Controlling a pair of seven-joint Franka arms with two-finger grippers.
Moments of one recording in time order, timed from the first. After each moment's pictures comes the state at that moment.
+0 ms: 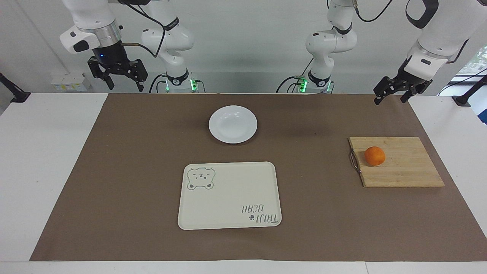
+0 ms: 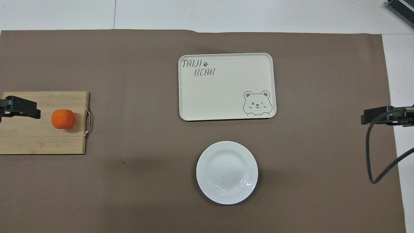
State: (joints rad) left arm 0.09 -0.05 -0.09 -1.62 -0.02 1.54 -0.04; right arm 0.01 -0.13 0.00 -1.65 -0.03 1.55 0.10
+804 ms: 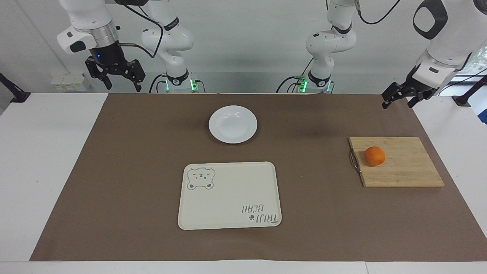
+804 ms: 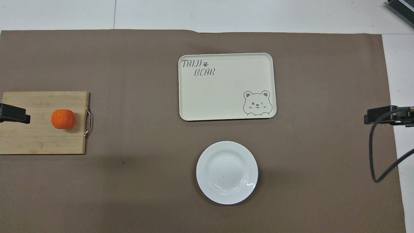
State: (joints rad) left arm 0.19 -0.06 -0.09 -1.75 -0.02 1.66 0.10; right arm 0.00 -0.13 -0.01 -1.65 -0.03 1.55 0.10
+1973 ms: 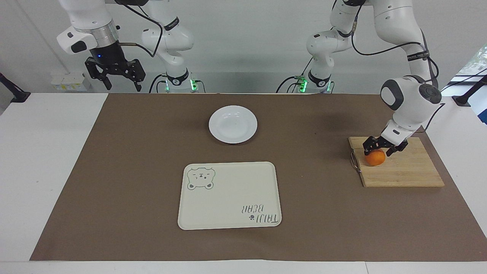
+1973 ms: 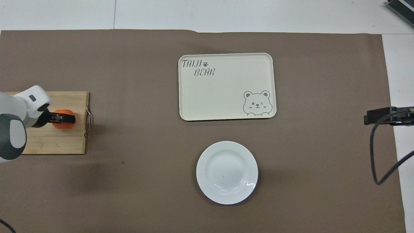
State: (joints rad) left arm 0.23 0.18 -0.10 -2.12 -0.02 2.33 0.26; right arm 0.00 -0.12 -0.01 -1.65 -0.03 1.55 0.05
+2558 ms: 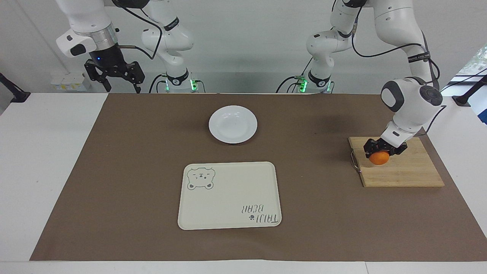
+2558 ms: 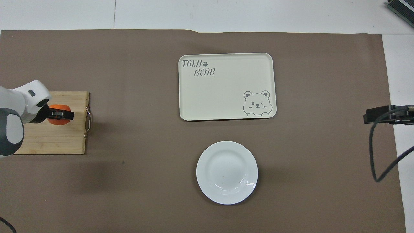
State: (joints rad) left arm 0.21 0.14 -0.12 -2.05 -0.02 2.22 0.26; right arm 0.00 -0.11 -0.01 -1.65 -0.03 1.55 0.05
